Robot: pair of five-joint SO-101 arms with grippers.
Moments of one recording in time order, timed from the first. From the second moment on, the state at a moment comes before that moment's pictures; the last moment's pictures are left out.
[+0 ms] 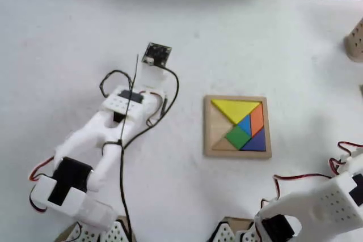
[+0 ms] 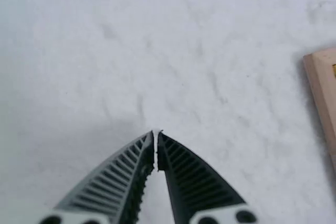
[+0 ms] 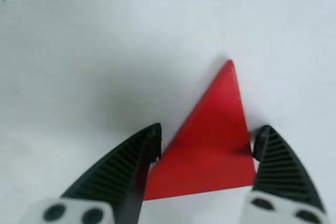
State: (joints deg) left arm 14.4 3.3 36.2 32.1 7.5; right arm 57.6 25.2 11.5 72.0 48.0
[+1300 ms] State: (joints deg) left arm 14.4 3.3 36.2 32.1 7.5; right arm 68.9 11.4 12.7 75.7 50.7
